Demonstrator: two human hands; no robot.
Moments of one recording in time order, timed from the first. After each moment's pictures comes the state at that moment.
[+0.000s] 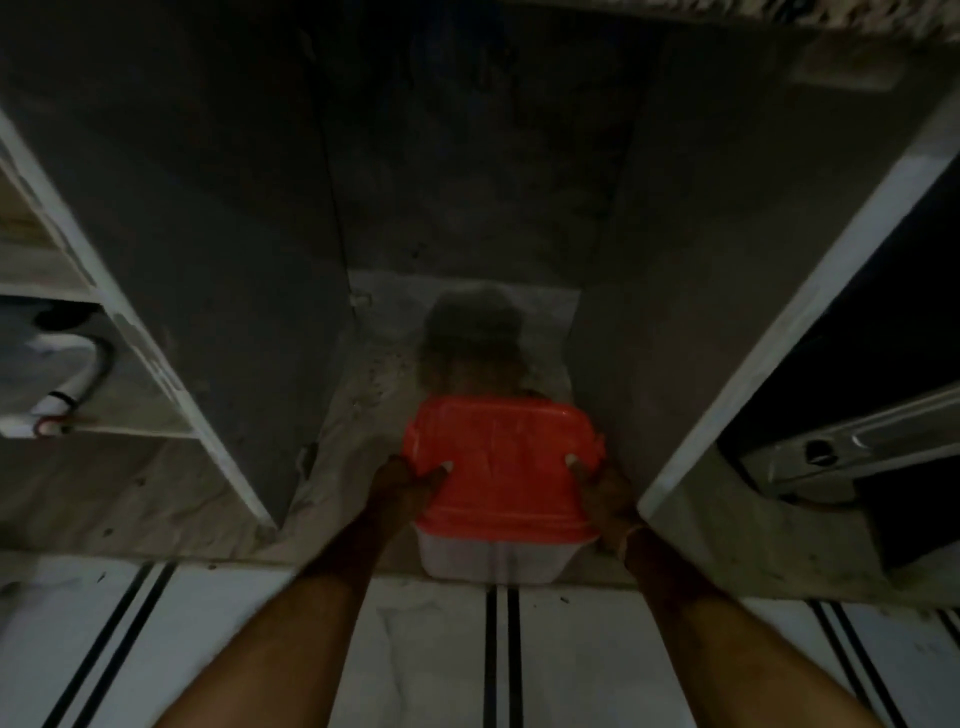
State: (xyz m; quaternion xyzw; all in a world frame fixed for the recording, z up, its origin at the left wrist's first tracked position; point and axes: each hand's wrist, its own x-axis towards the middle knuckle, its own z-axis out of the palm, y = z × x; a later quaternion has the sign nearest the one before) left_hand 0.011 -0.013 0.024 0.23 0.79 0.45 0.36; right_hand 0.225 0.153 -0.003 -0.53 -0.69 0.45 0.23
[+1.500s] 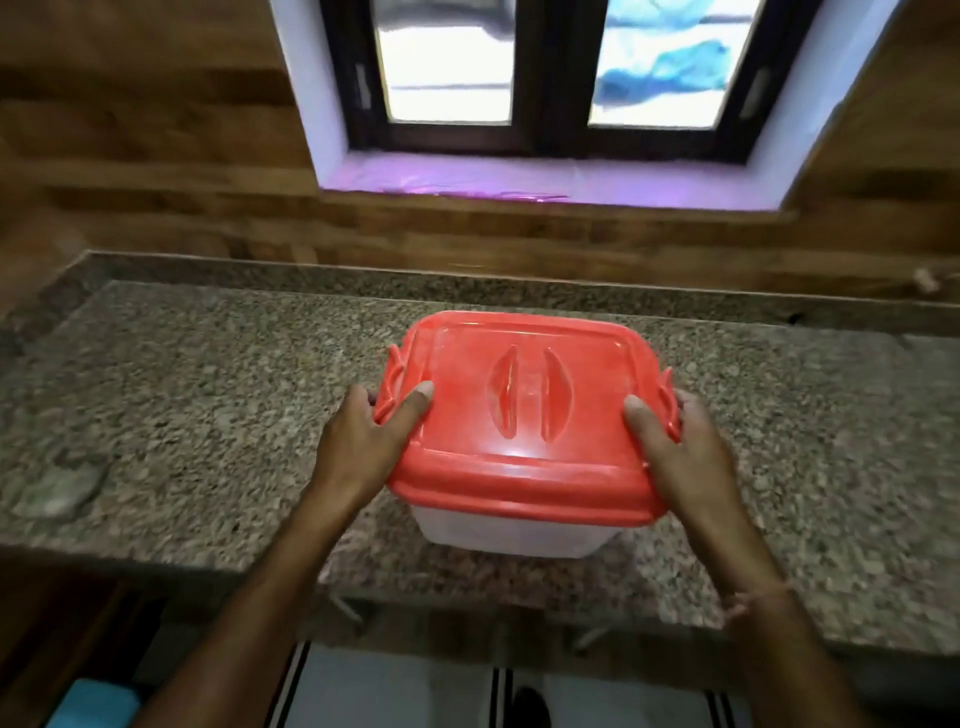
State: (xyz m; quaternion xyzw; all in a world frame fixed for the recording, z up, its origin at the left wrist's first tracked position) left_hand -0.028 0.006 0.809 0.26 0.84 0.45 0.16; right_hand 0.218 0.184 0.797 -0.50 -0.70 0.41 0.31
